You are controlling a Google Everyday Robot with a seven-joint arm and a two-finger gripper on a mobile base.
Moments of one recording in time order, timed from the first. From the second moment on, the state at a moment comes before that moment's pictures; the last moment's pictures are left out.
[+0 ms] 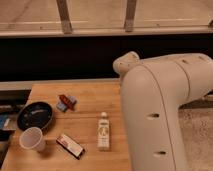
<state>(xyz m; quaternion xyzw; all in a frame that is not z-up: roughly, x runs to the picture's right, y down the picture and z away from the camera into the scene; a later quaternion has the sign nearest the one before) 0.144 0.027 0.878 -0.12 0.27 0.73 0.62</state>
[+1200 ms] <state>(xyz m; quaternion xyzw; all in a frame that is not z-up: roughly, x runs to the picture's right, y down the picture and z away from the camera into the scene) 0.135 0.034 0.882 -0.13 0.29 0.71 0.62</state>
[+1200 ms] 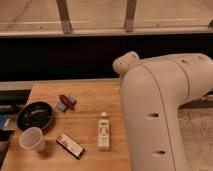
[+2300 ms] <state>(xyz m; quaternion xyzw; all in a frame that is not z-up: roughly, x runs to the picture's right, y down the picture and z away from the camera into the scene) 0.072 0.088 0.837 -0.28 0.28 0.69 0.61</state>
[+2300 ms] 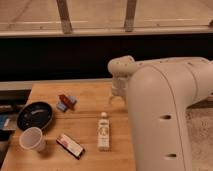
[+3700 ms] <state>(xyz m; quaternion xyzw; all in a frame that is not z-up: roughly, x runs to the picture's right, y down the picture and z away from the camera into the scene) 0.007 0.146 0.815 -0.33 0.27 0.61 0.67</state>
